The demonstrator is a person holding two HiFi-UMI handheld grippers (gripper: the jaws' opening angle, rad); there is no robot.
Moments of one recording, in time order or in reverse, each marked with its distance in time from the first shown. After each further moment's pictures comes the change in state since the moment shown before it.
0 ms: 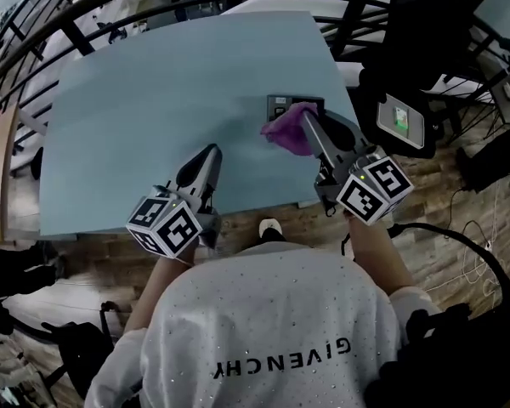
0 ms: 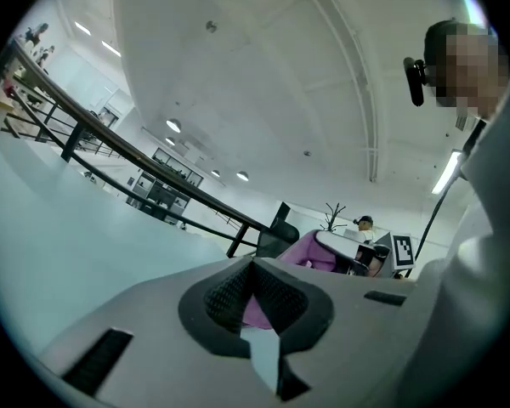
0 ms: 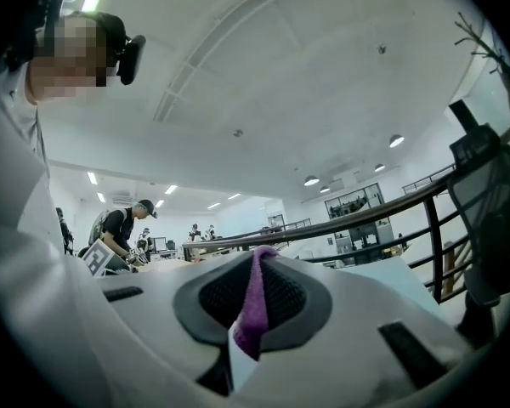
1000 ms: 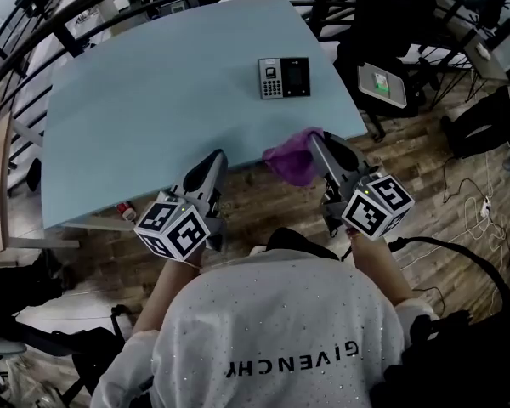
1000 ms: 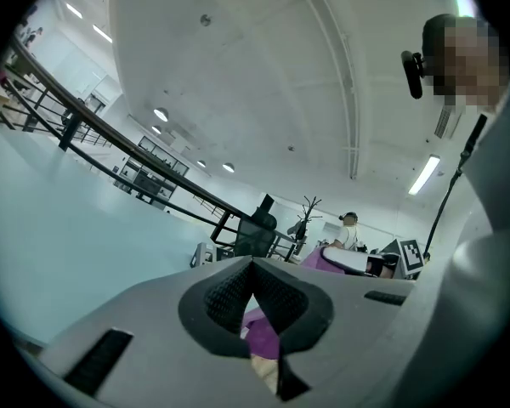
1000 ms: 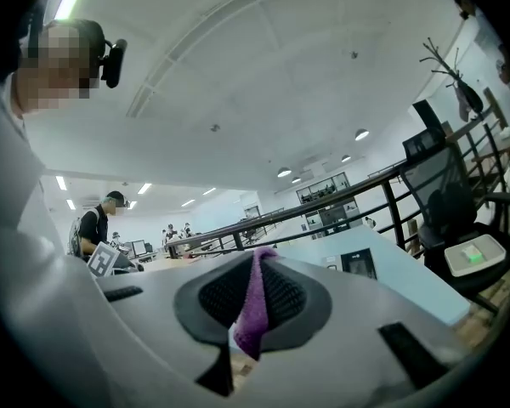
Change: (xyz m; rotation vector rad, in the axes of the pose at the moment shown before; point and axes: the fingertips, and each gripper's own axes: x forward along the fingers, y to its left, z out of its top) left arm -0.122 -0.048 -0.043 0.004 0.074 -0.108; right arm -0.119 0.123 -0.051 0.123 0.060 -0.190
